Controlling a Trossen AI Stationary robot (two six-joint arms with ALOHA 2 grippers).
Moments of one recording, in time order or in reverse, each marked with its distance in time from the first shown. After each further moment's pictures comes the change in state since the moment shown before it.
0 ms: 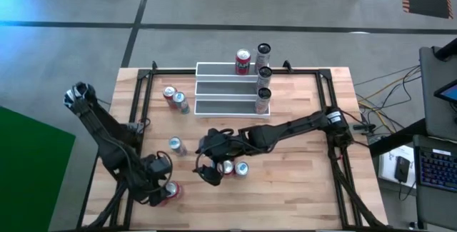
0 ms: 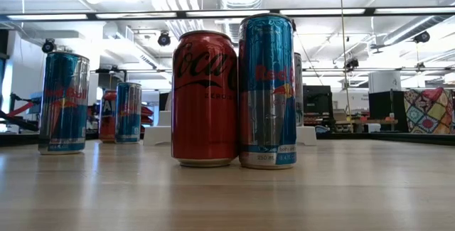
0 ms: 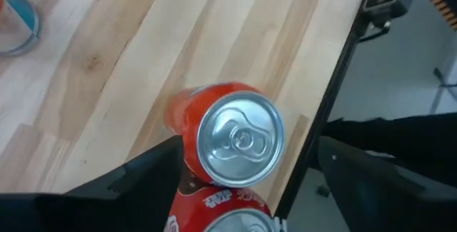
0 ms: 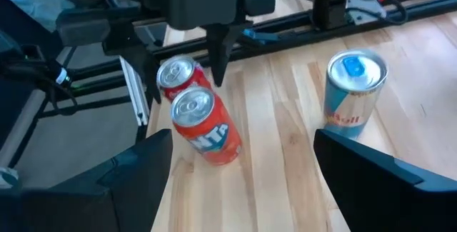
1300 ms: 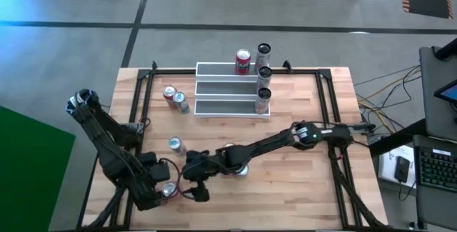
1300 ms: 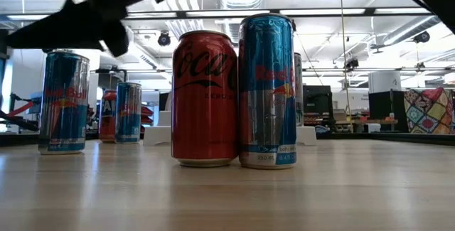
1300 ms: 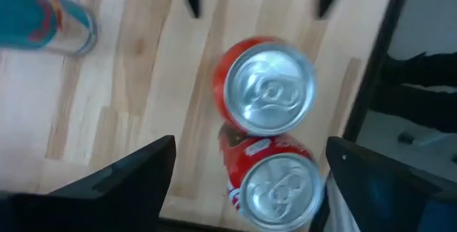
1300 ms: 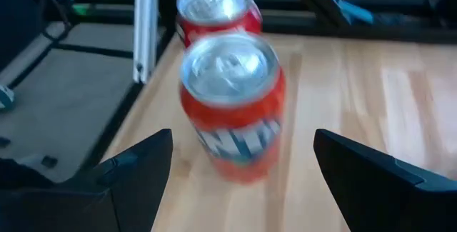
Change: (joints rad) left arm -0.001 0.141 0.222 -0.324 0.096 0.207; right arm 0.021 0.393 0.234 0.174 -0.140 -0.273
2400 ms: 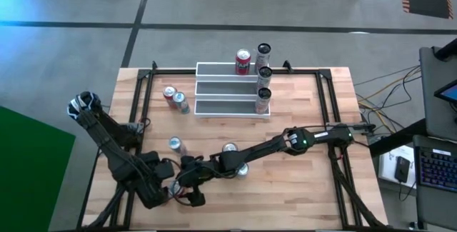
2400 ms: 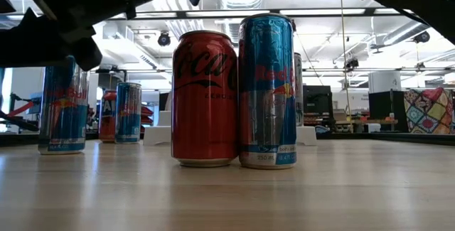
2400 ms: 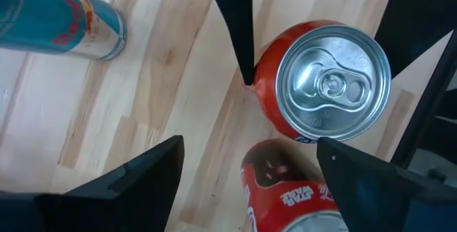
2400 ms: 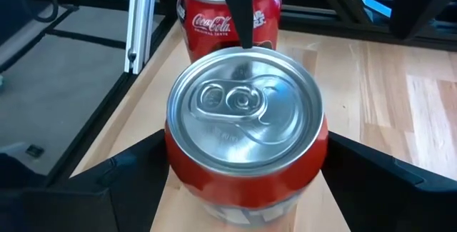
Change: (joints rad) left arm 0.042 0.063 -0.077 0.046 -0.087 -0.062; right arm 0.007 0.160 0.189 -0.043 0.006 -0.058
